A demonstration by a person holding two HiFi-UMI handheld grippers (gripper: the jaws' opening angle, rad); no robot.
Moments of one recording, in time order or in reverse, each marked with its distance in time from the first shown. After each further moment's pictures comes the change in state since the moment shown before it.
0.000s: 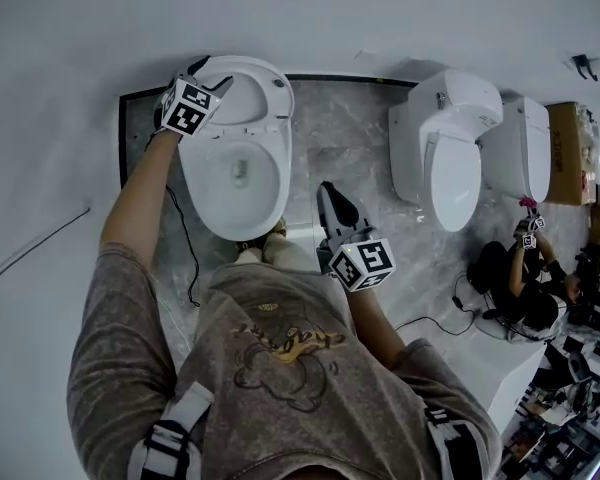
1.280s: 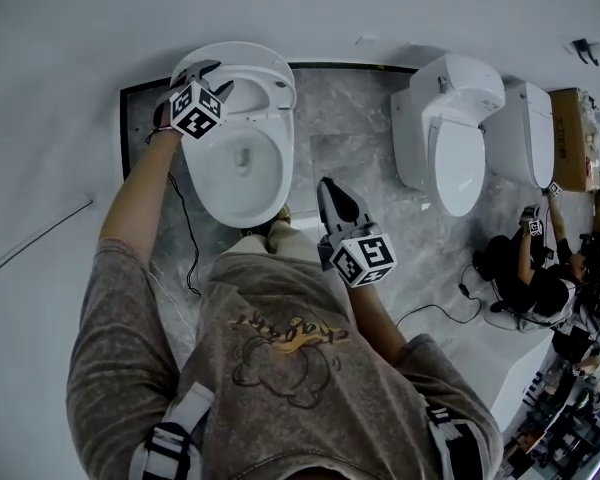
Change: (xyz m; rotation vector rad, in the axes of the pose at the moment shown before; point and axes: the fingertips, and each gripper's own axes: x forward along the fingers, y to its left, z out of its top) left arm -0.014 -0.047 -0.026 0.248 0.107 -0.045; right arm -0.024 0.017 -0.022 0.019 0.006 -0.012
